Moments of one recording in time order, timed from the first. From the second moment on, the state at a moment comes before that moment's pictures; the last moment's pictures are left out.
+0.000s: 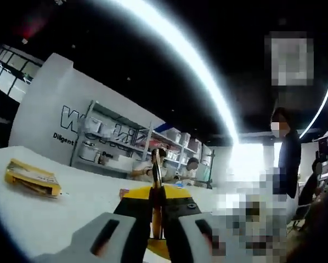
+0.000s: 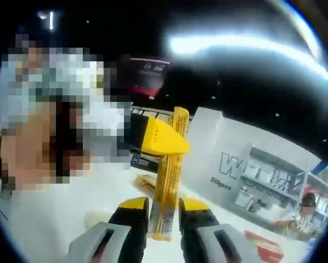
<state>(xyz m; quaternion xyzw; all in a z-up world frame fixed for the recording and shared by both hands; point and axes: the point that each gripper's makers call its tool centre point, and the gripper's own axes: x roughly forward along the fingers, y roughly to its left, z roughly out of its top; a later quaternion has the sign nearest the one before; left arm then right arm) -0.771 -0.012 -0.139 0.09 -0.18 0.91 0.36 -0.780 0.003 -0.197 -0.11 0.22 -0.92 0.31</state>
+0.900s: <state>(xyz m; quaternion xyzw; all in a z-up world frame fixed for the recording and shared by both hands) -0.763 -0.006 -0.177 0.04 -0.13 0.90 0.42 -0.774 0.033 -0.236 -0.08 0.32 -0.90 0.30</state>
